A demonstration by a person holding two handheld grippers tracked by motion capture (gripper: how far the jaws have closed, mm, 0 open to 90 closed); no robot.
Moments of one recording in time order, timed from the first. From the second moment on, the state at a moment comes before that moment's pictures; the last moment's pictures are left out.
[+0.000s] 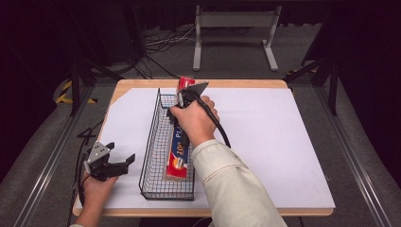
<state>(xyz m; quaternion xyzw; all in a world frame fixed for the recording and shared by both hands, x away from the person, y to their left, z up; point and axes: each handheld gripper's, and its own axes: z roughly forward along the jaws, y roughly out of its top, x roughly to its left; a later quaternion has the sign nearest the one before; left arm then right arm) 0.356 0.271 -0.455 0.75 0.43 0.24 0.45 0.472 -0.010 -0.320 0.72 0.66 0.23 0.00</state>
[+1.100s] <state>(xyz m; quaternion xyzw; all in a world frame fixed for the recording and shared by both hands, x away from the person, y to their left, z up) 0.356 0.272 -0.455 0.75 0.43 0.24 0.45 0.468 0.006 -0.367 0.72 0.67 0.18 0.02</state>
